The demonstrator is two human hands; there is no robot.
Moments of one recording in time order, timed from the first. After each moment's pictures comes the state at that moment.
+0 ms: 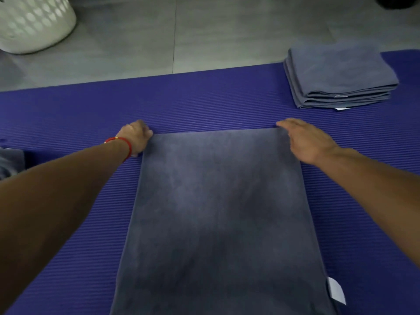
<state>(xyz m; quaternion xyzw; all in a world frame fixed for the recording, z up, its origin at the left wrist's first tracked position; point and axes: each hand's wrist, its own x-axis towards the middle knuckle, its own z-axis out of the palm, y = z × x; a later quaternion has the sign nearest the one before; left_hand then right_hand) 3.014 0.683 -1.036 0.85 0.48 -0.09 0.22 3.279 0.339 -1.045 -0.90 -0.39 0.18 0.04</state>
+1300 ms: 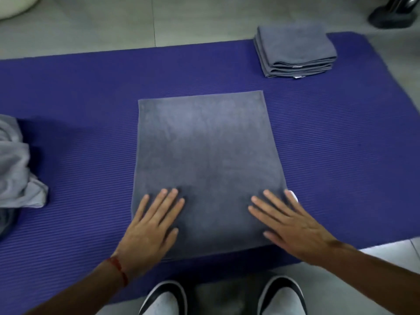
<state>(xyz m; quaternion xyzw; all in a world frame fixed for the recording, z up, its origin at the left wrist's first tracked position) 2.758 0.432 -1.067 1.00 0.06 -0.03 0.05 3.012 0.111 -1.061 -0.77 -0.63 0.05 -0.09</state>
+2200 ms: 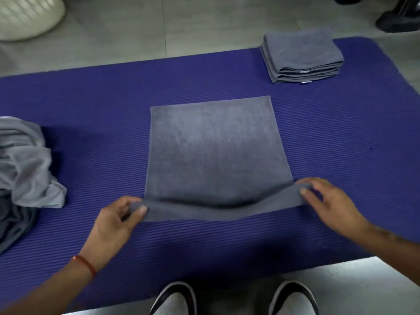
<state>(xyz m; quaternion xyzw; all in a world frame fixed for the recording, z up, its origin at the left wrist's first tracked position) 2.735 0.487 -1.030 0.79 0.37 0.09 0.48 3.065 0.118 -1.026 -0.88 -0.33 0.16 0.29</state>
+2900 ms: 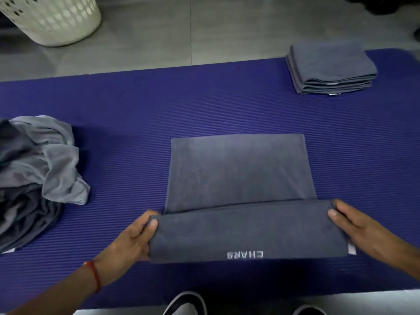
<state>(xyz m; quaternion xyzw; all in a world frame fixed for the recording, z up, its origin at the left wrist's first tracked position) 2.718 0.470 -1.004 0.60 0.37 -0.04 0.71 3.070 0.114 -1.007 -0.84 -0.25 0.37 0.32</state>
